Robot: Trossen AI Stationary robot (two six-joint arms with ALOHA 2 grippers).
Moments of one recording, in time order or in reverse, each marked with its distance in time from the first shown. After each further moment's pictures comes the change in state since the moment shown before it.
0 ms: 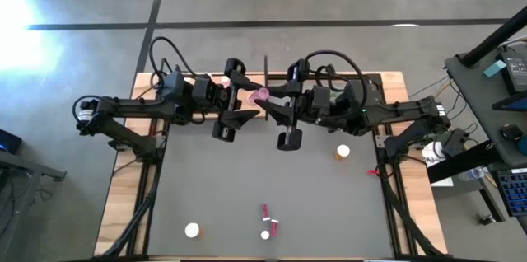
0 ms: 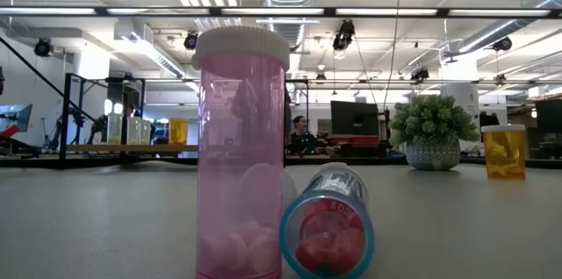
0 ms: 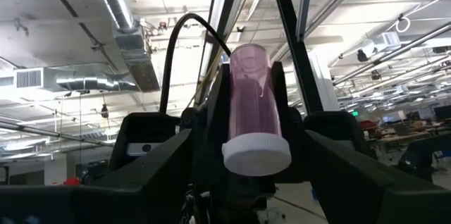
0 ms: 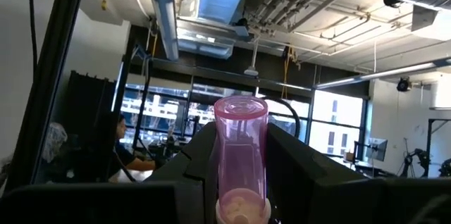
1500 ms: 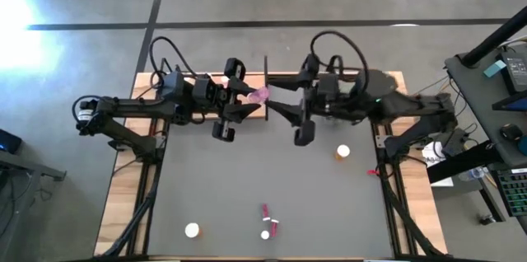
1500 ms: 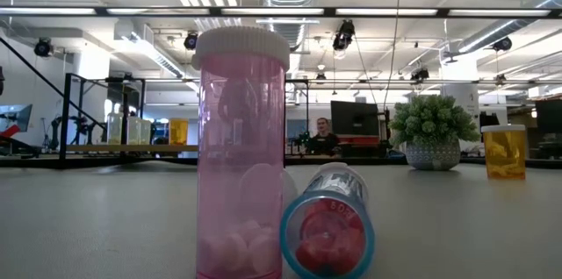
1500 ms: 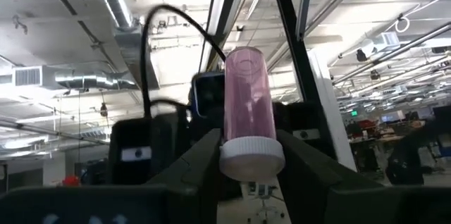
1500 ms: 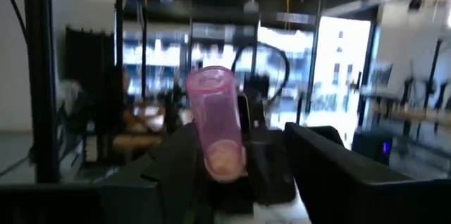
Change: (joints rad) left arm 0.000 -0.001 -0.002 -0.007 0.003 -0.005; right arm 0.000 -0.068 0.138 -0.478 0.065 0.168
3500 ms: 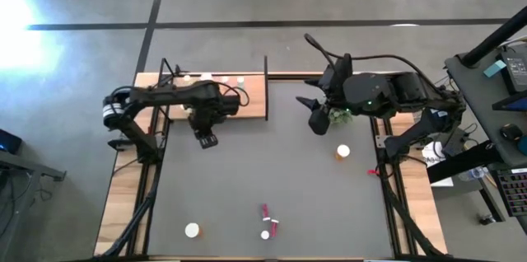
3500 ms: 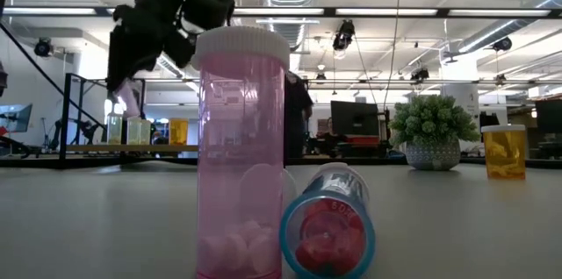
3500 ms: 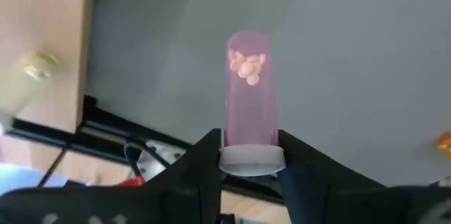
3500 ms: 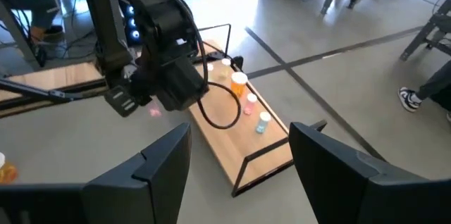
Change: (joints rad) left arm 0.253 0.247 0.029 -2.309 -0.226 -0.209; right arm 0.000 -0.005 0.244 -1.010 0.330 0.326
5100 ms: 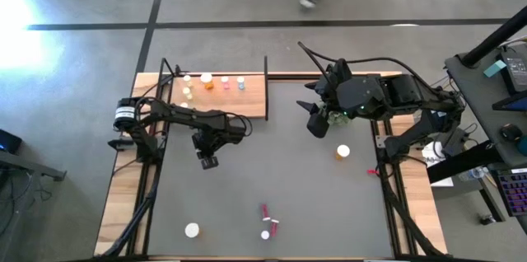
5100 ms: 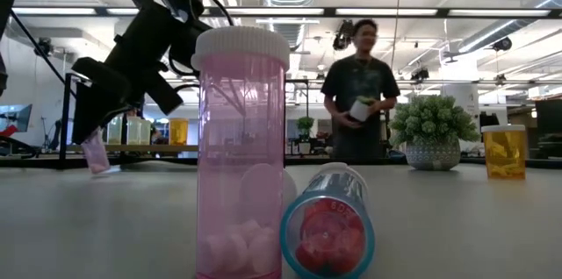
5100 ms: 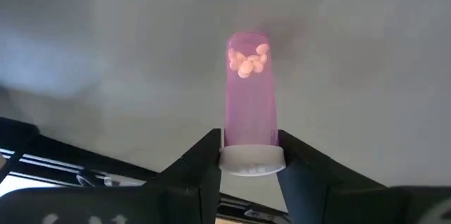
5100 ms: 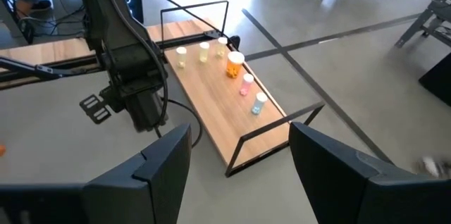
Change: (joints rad) left arm -0.192 0.119 -0.225 0.233 0.002 -0.106; right arm 0.000 0.000 -0.035 -0.049 -0.001 0.020
